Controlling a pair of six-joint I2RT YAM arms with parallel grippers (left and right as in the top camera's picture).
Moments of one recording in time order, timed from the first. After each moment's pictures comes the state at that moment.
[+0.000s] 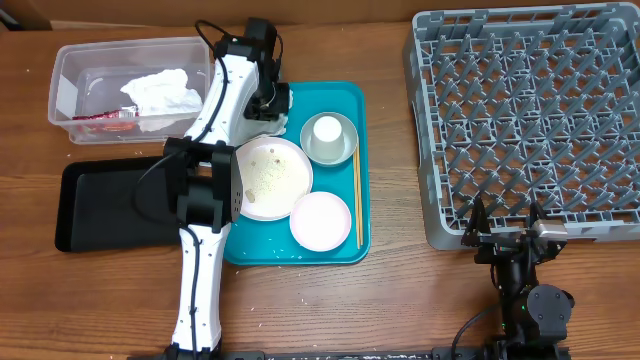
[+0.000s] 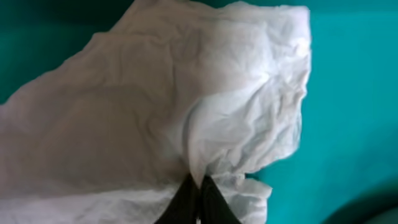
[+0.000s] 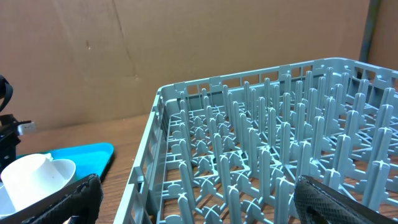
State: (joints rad) left arm -0.18 2.60 2.37 -1.23 0.08 -0.16; right arm 0.00 0.01 0.02 -0.03 0.03 0.15
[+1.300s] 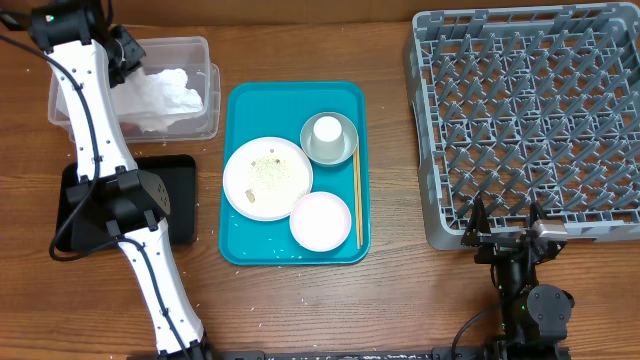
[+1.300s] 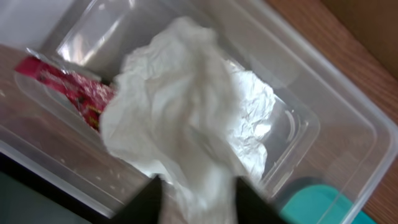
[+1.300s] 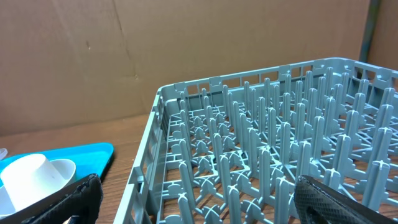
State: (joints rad) left arm 0.26 2.59 2.91 -1.50 -0.04 -0.48; right arm 0.00 0.01 0.02 -0.03 0.03 0.15
